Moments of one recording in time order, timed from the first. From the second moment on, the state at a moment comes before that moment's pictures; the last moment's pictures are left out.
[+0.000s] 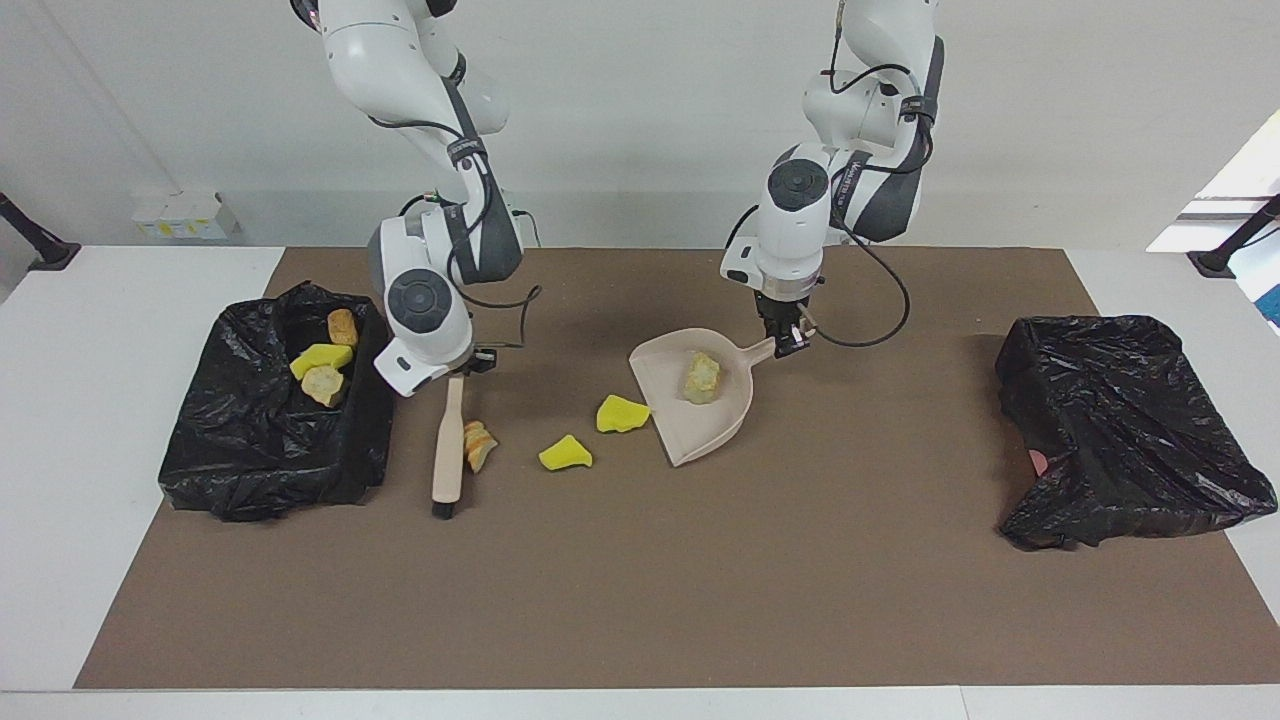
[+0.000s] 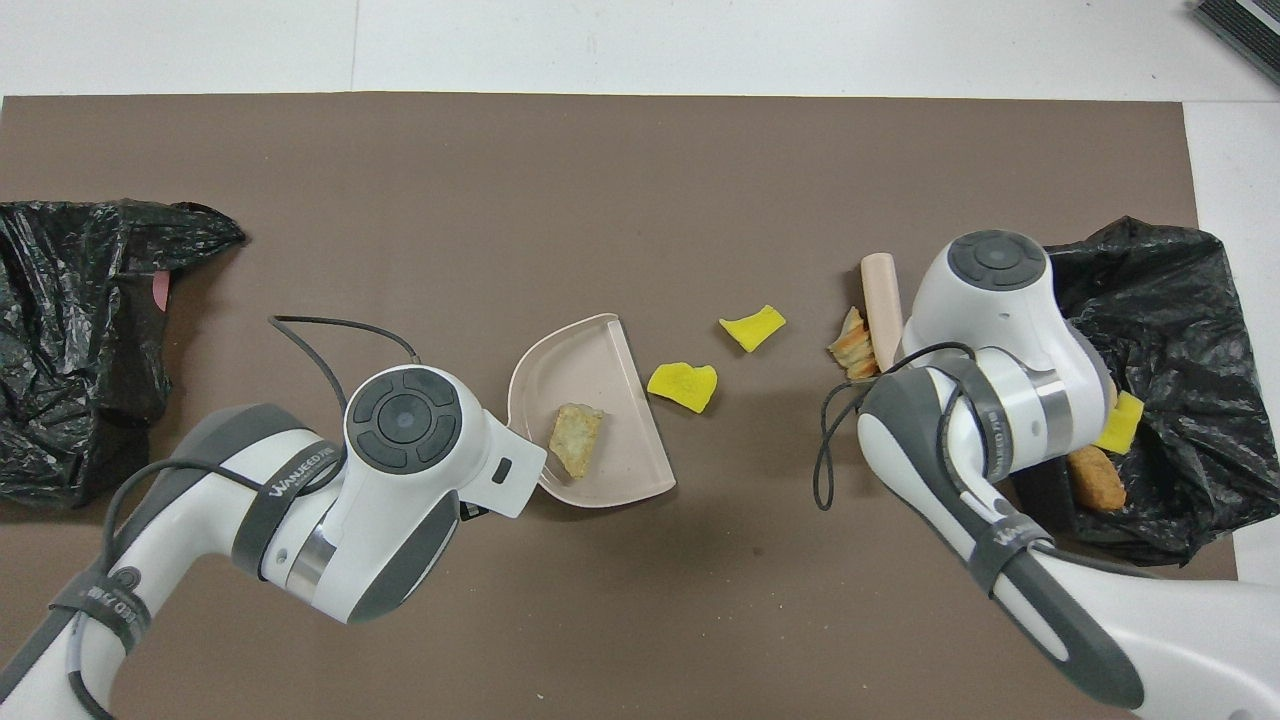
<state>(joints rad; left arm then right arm) -0.54 0.03 -0.01 -2.17 0.10 2.10 0.68 -0.04 0.26 0.29 -1.97 -0.11 1.83 0.26</state>
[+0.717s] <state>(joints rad) -0.55 0.03 -0.02 -2.18 0.10 2.10 0.61 0.31 0.27 0.30 -1.95 0.25 1.92 0.35</state>
